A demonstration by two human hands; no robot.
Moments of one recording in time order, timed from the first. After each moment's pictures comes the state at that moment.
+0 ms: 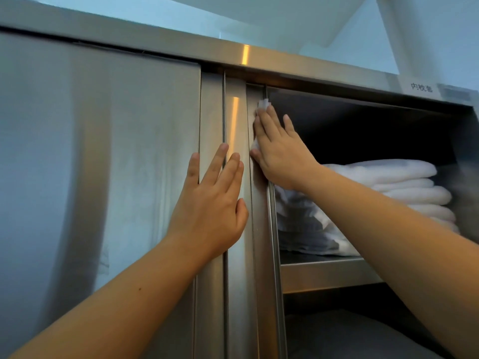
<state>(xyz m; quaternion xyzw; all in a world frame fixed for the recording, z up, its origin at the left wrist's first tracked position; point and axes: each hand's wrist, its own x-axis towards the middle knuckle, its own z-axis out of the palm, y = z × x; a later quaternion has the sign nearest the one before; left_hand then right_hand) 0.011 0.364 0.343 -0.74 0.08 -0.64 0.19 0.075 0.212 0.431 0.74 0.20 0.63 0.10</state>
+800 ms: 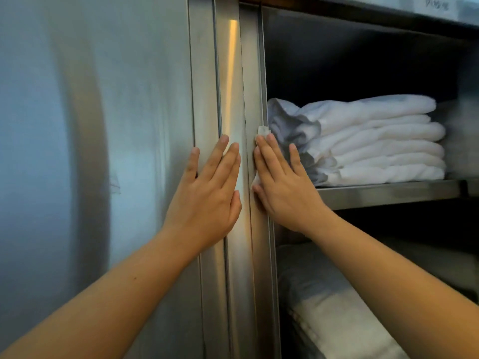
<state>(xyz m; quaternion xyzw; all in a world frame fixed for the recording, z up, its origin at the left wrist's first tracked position) 0.007 0.371 0.263 -0.75 0.11 -0.60 0.24 0.055 0.208 0.267 0.74 0.21 0.63 0.13</state>
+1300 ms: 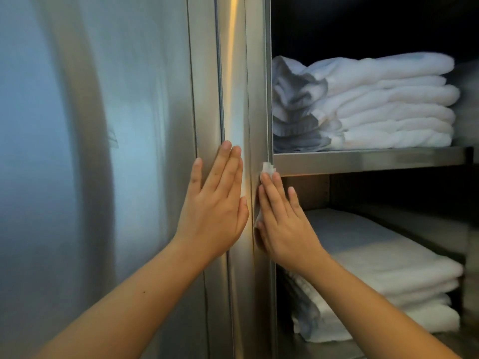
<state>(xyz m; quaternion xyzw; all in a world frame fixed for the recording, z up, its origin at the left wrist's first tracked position) 0.002 0.361 0.195 -0.77 0.10 -0.60 0.20 0.051 0.214 0.148 0.76 0.28 0.59 0.02</state>
